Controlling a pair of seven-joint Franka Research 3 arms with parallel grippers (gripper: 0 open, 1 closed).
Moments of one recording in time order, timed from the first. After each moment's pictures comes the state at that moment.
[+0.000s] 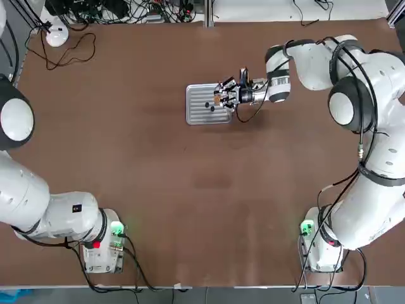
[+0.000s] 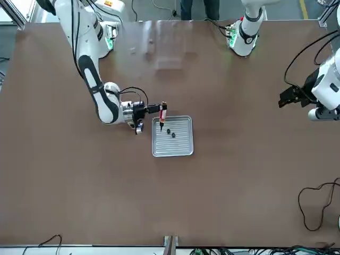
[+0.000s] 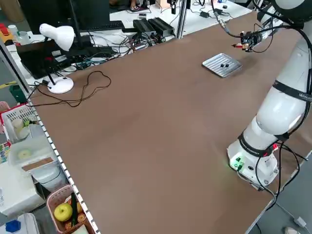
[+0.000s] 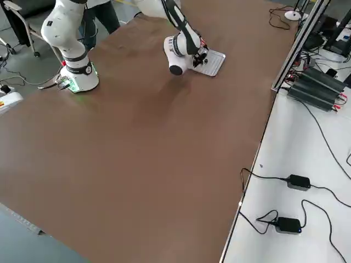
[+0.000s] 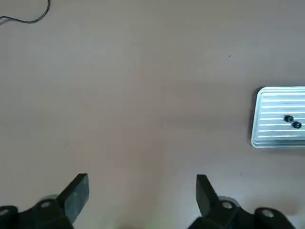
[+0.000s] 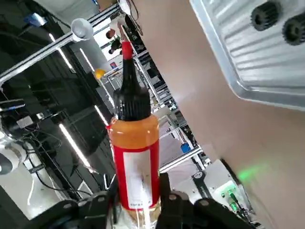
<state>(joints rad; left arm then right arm) 0.09 0.11 -0.18 -1.49 -0.04 1.53 -0.11 0.41 0.56 0.06 -2.08 1.86 1.79 -0.66</state>
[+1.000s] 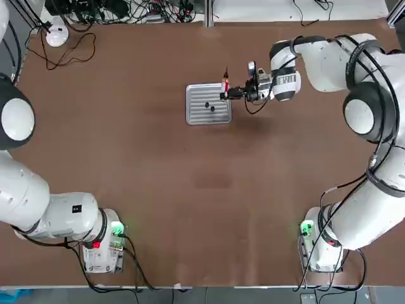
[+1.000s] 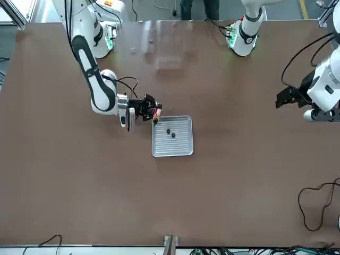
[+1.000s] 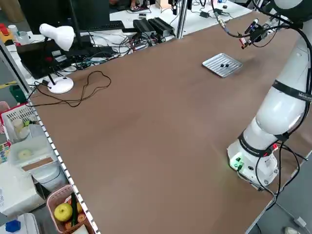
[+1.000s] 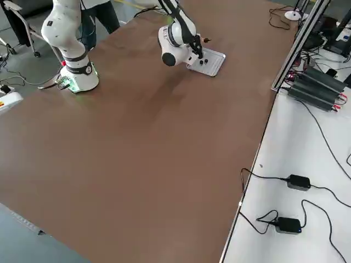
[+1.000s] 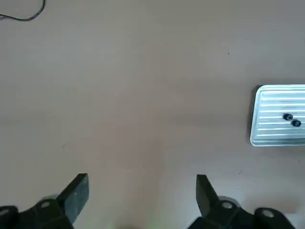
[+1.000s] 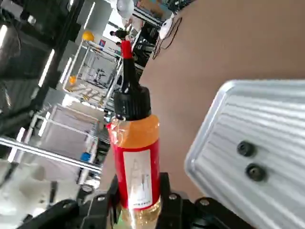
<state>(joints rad) 0.09 0.12 -0.18 -1.49 -0.04 1.53 -0.12 0.41 0.41 0.06 -2.20 1.85 2.06 -1.57</state>
